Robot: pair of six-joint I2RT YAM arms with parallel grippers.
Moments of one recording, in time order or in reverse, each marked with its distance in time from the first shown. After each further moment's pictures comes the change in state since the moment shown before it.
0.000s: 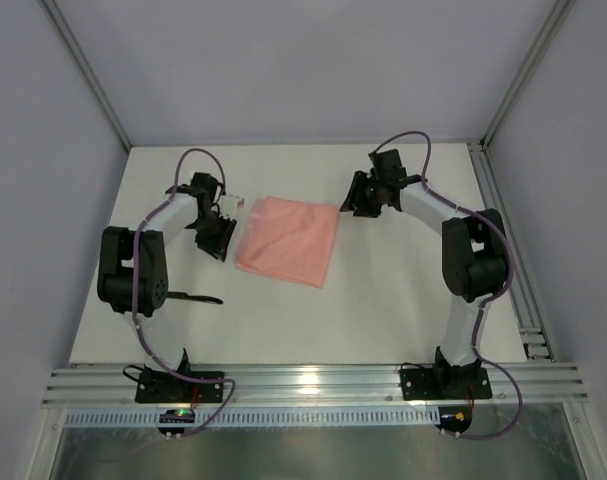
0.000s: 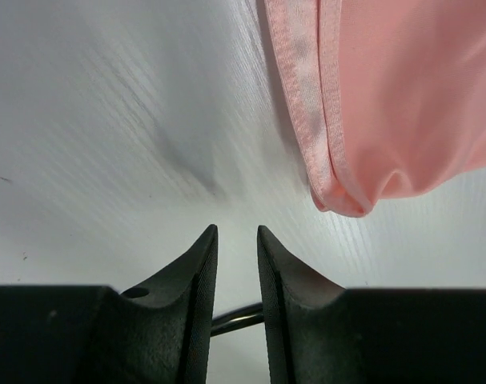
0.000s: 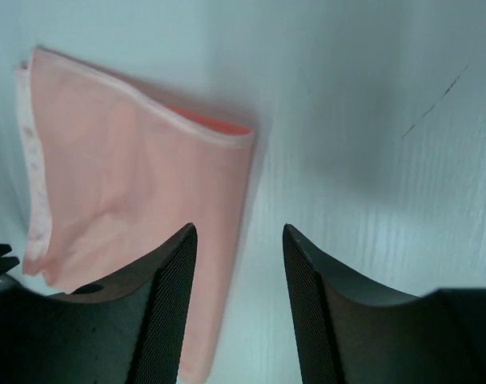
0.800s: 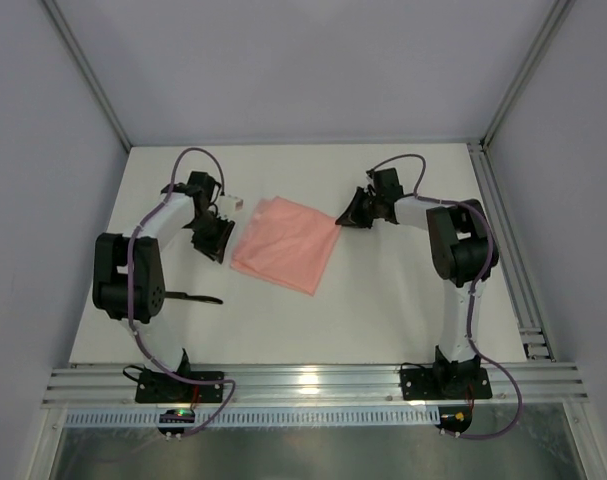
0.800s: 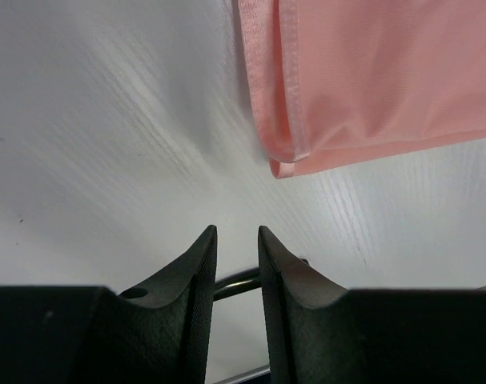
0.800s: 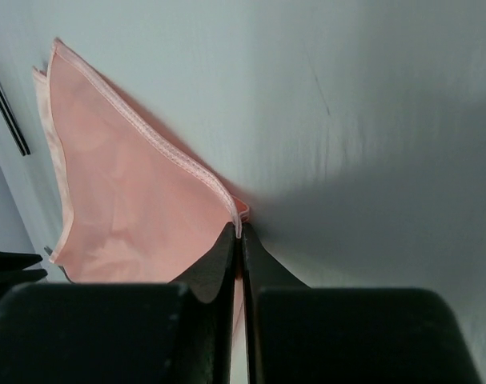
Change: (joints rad) left arm 0.000 -0.044 0.009 -0.090 0.002 0.026; right arm -0.061 0.236 -0.033 0.286 -0.222 0.131
